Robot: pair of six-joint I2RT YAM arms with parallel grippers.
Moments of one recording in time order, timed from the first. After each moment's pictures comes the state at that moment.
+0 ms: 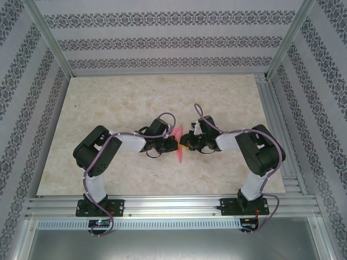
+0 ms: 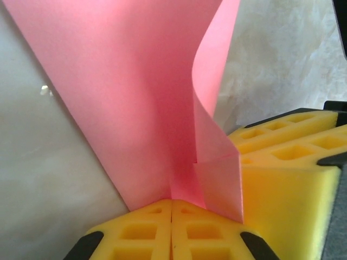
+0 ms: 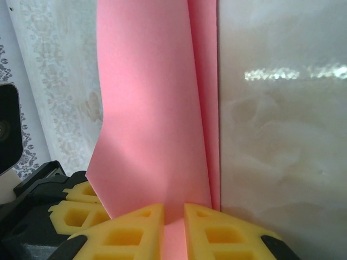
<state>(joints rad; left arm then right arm) -0.68 1.87 0.91 0.05 0.44 -0.82 0.47 1.78 0.72 0.19 -0.64 0.87</state>
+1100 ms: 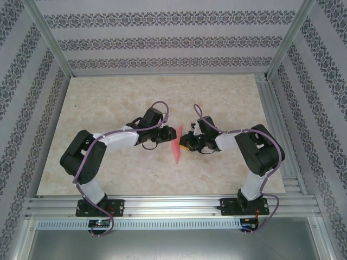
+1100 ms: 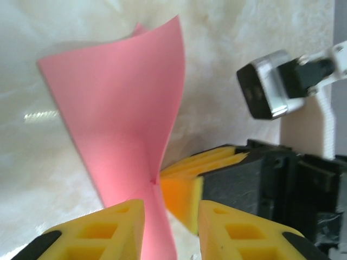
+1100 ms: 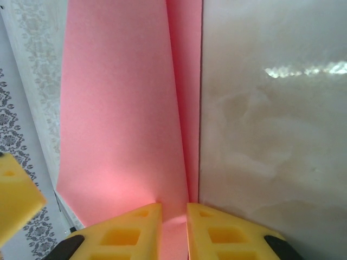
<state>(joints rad) -0.62 1.73 1.00 -0.11 0.40 -0.79 0.47 1.78 0.72 0.18 -0.63 0.86</state>
